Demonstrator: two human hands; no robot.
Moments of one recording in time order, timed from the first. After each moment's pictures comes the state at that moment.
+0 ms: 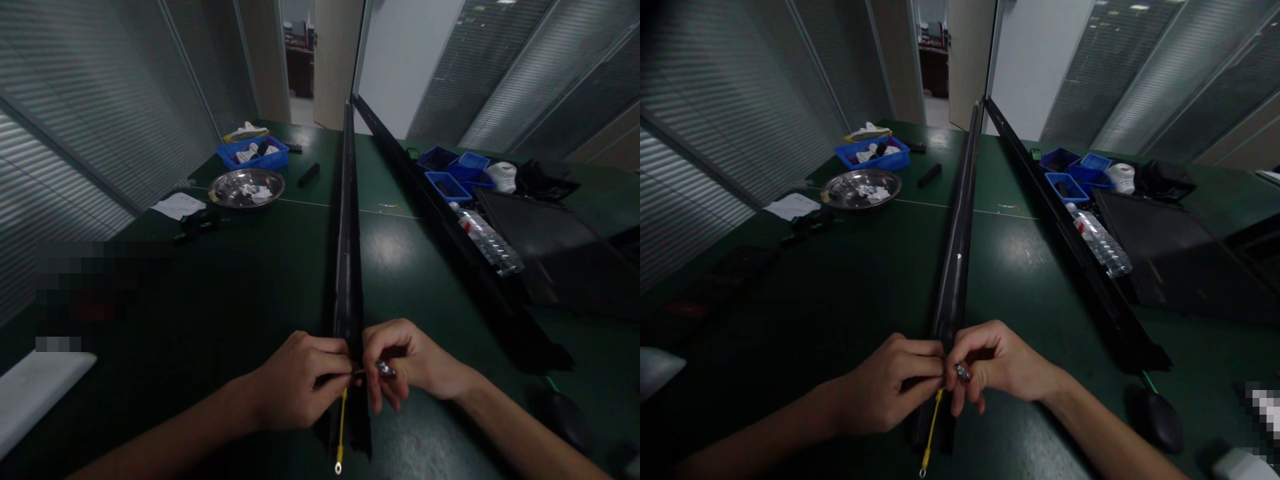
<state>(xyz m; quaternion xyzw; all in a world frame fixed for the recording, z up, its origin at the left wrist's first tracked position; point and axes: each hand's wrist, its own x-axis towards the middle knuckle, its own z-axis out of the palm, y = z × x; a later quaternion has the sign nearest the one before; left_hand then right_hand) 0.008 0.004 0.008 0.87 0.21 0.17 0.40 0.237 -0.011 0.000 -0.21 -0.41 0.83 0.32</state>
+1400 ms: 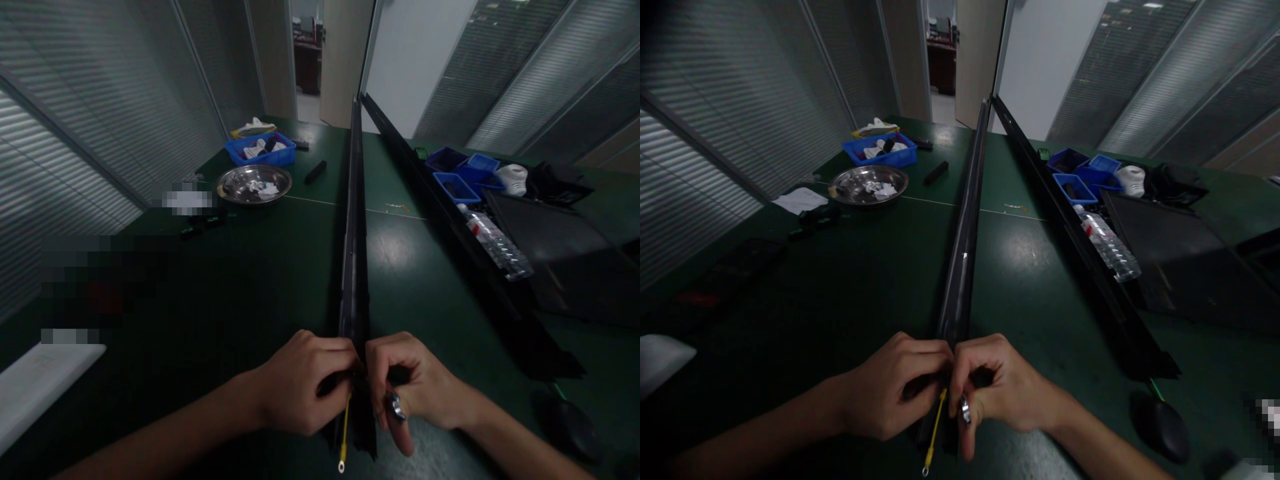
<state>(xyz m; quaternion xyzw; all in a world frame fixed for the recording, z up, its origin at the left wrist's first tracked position) 0.006 0.000 0.009 0.87 0.23 0.15 0.40 0.228 -0.024 0.002 -0.26 -0.58 0.68 0.37</state>
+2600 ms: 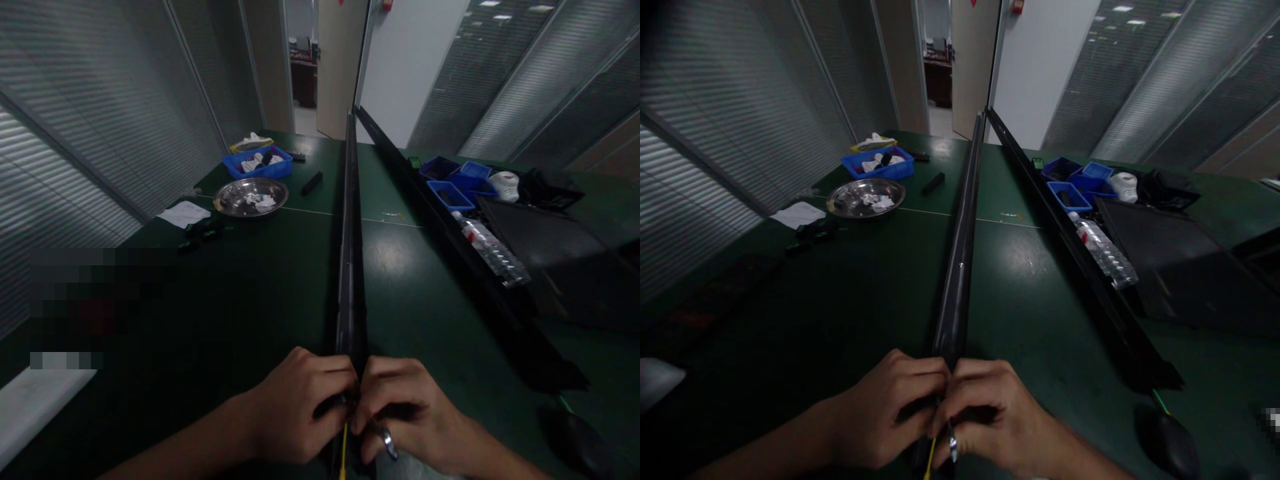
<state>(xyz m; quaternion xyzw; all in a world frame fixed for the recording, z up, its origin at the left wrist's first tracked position) 0.004 -0.001 0.005 0.89 0.22 0.14 0.39 0.224 -0.037 0.004 -0.28 -0.69 0.53 0.40</state>
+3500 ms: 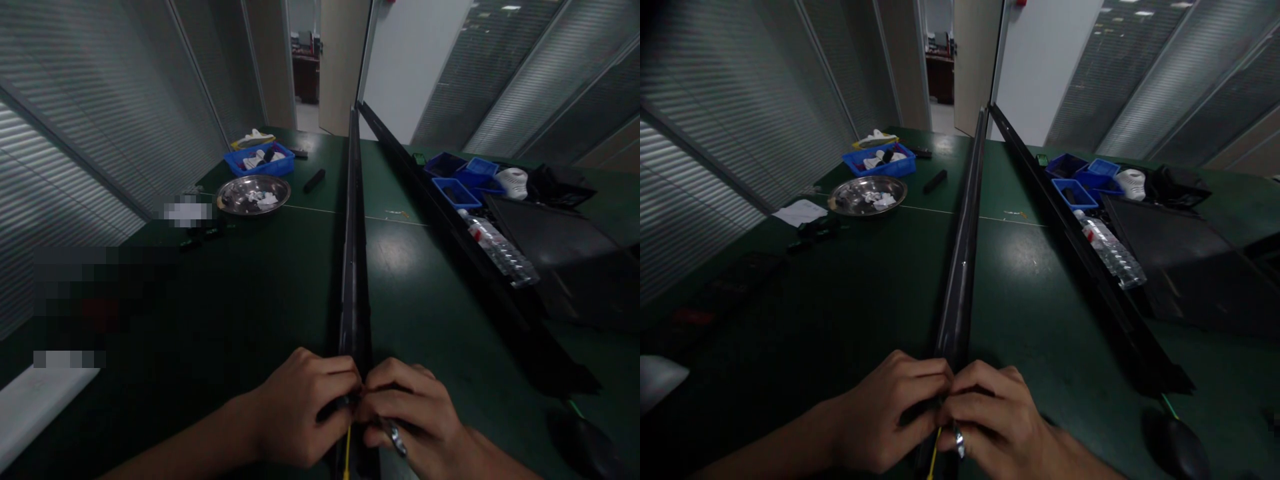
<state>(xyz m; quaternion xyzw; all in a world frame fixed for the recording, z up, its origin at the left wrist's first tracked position) 0.004 0.000 0.006 0.89 0.22 0.13 0.38 0.227 -0.046 -0.001 -0.32 -0.81 0.29 0.40</state>
